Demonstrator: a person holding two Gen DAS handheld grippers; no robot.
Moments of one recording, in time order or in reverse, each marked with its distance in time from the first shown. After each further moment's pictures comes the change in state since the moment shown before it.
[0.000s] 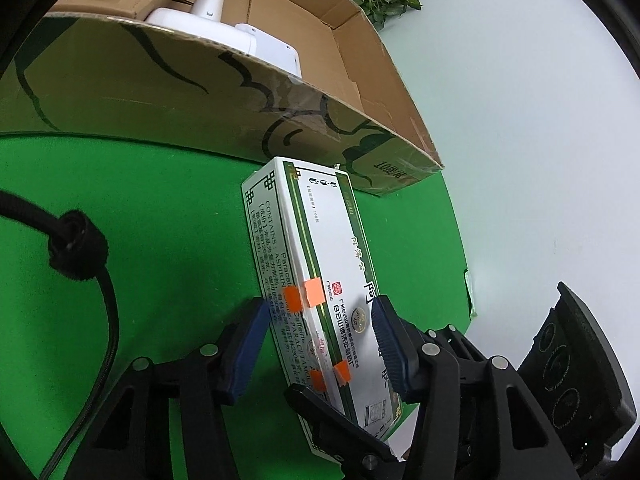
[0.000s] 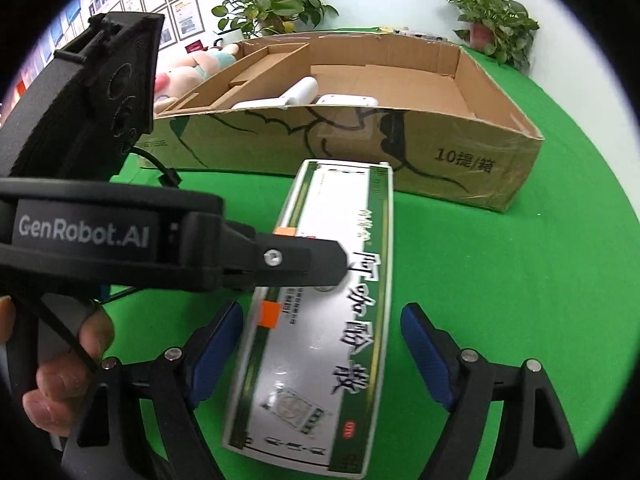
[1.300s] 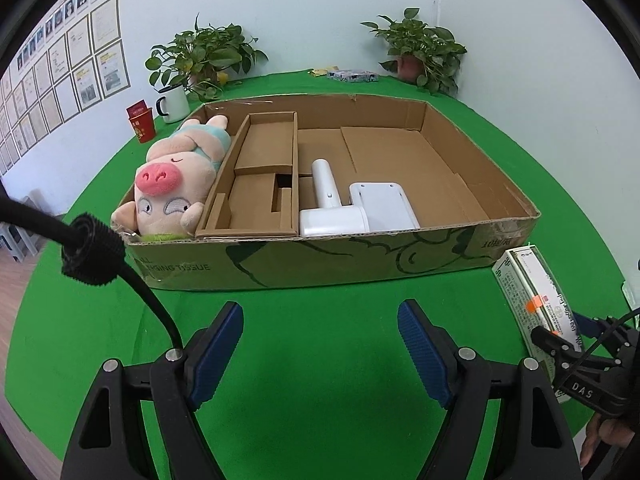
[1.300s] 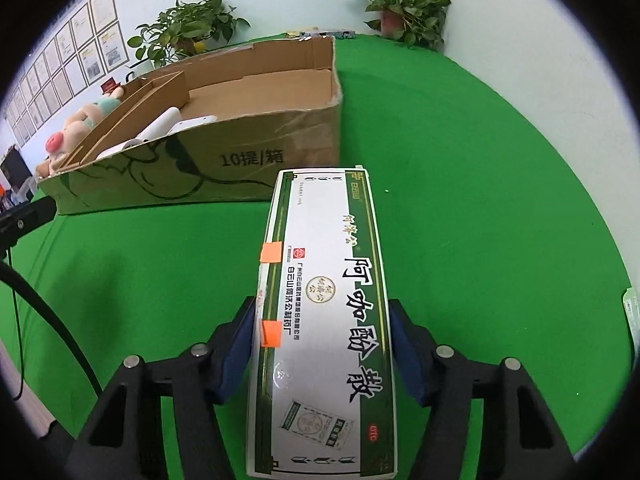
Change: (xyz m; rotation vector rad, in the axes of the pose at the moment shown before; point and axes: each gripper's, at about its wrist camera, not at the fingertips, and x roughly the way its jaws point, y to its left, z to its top) left arm -0.077 -0.057 -0.018 0.279 -0.412 0.728; right arm -0.021 -0.093 -0.002 0.174 -0.034 -0.206
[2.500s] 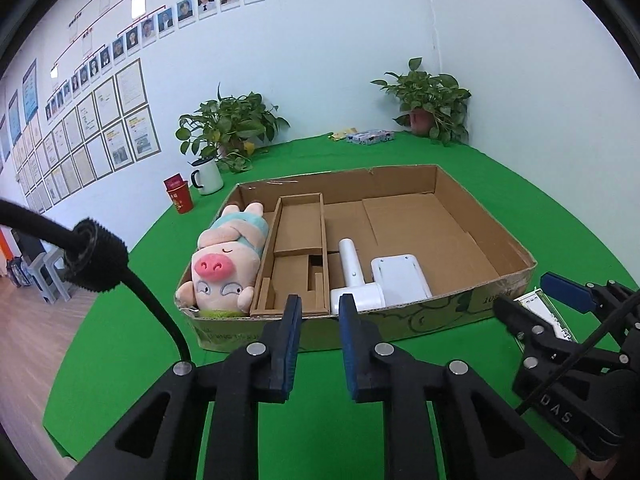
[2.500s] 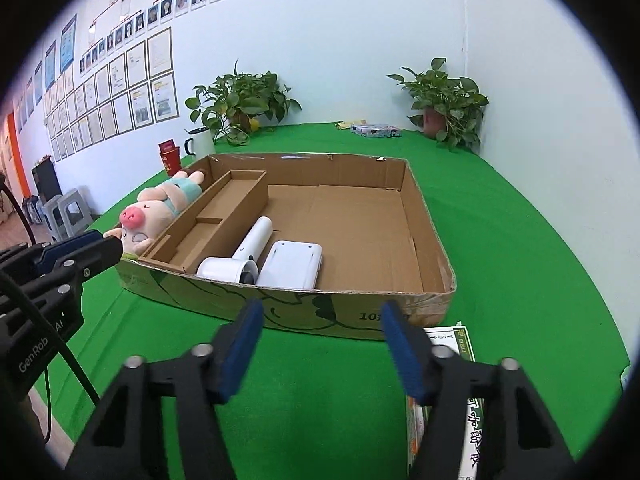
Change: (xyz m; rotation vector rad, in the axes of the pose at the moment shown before) left arm -0.072 -0.020 0.018 0.061 -0.227 0.157; right arm -0.068 0.095 0.058 -0.075 -0.312 0.057
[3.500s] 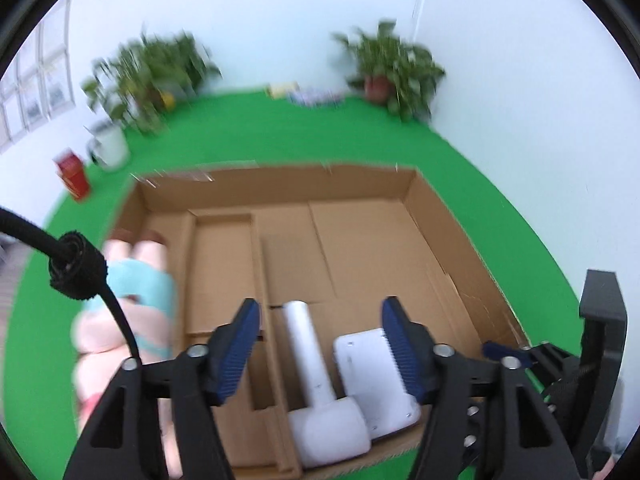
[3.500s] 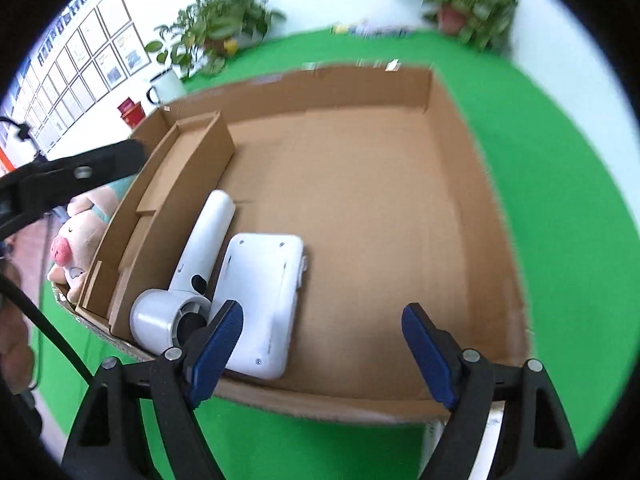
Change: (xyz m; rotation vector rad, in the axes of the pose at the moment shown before) left arm 0.164 0.025 0.118 -0.027 0.171 -0.316; right arm 0.121 -0.034 0.046 0.105 0.358 0.075
